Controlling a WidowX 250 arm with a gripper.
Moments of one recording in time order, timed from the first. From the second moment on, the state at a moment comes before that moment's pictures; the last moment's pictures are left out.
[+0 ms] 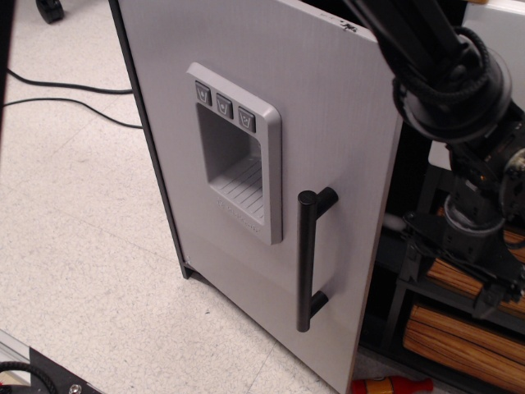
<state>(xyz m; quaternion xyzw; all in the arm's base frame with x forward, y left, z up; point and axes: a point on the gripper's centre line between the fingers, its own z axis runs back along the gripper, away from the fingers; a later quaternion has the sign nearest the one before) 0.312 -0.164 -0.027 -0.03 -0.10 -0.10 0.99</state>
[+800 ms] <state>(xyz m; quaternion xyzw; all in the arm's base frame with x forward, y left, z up) 0.318 -0.115 0.012 0.02 -0.12 0.01 0.99</state>
